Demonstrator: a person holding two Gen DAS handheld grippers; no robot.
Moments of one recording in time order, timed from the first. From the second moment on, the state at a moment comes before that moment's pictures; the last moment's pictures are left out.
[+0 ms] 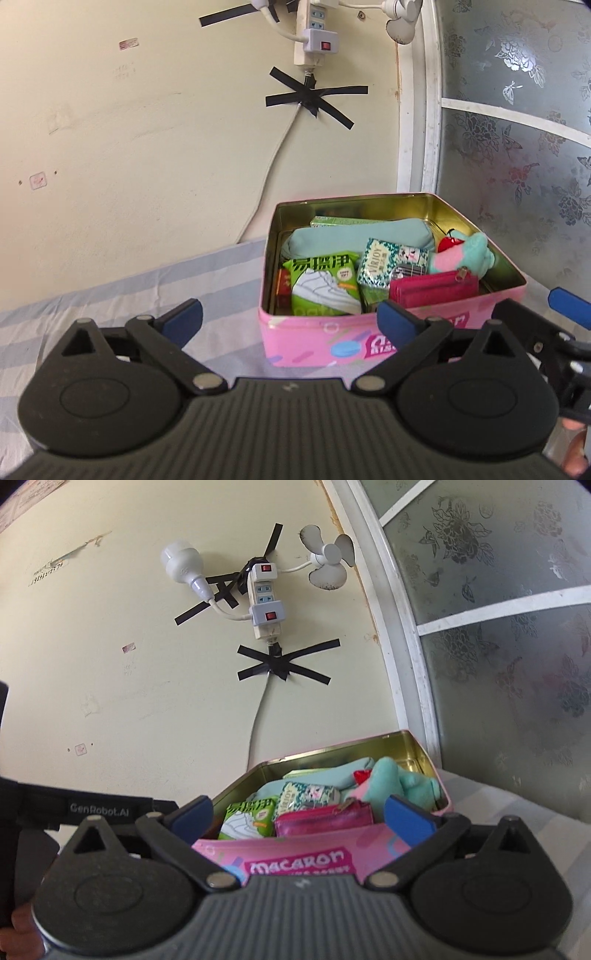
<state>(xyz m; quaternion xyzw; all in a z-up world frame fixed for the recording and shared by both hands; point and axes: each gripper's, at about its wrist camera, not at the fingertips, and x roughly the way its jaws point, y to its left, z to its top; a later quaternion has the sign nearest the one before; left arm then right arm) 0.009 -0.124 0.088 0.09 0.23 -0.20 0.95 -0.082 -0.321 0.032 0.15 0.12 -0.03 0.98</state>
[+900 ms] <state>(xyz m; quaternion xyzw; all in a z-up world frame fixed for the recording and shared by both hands) -0.012 -0.091 0.090 0.07 0.23 -0.17 0.96 -0.110 -0.295 0.040 0.13 0.12 -0.02 0.98</state>
